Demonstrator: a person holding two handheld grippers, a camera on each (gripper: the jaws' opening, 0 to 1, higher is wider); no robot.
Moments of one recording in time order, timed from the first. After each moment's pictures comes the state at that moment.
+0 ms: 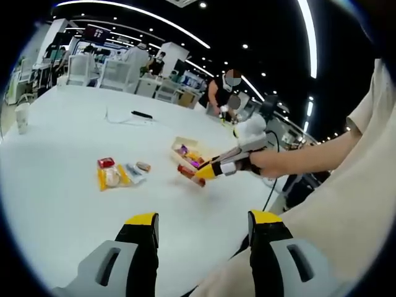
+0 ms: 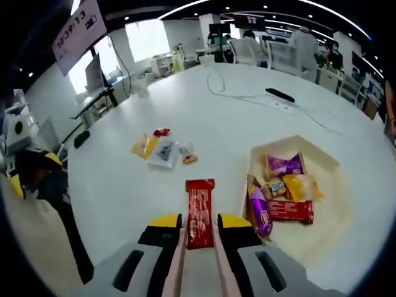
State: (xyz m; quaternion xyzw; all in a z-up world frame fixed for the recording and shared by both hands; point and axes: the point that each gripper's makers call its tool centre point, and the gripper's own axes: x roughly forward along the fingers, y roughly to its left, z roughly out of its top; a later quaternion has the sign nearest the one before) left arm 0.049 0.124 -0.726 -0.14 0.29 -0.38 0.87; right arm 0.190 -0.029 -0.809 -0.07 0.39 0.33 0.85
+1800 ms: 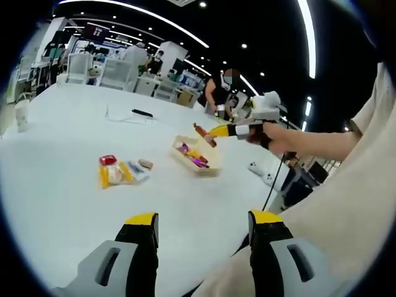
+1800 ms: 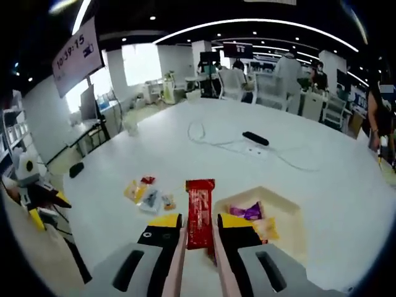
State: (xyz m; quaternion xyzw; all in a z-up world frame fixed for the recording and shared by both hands) left arm 0.049 0.134 -0.734 -0.15 0.30 -0.38 0.86; right arm 0.231 -0.060 -0.717 -0.06 0.31 0.29 0.90
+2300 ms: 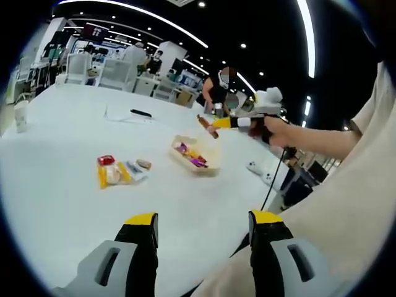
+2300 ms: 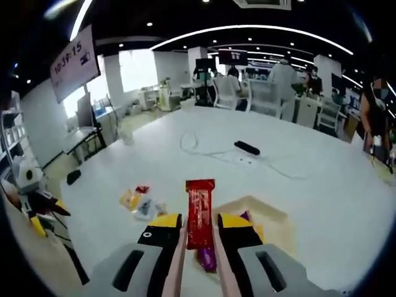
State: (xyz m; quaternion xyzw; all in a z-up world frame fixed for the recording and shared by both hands) left arm 0.047 0.130 -0.732 -0.14 0.29 -0.39 0.86; right arm 0.238 -0.071 -0.692 -0.06 0.28 0.28 0.91
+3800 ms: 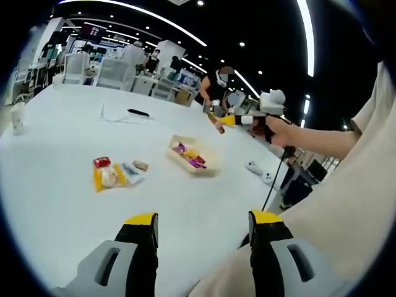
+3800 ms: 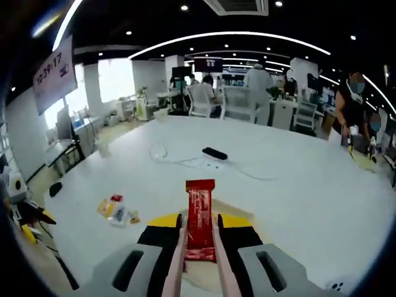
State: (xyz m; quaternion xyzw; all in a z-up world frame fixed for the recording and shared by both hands) left arm 0.055 0.120 -0.732 -0.14 0.30 -0.39 0.86; right arm 0.255 -0.127 -0.683 -0.04 0.26 0.20 0.94
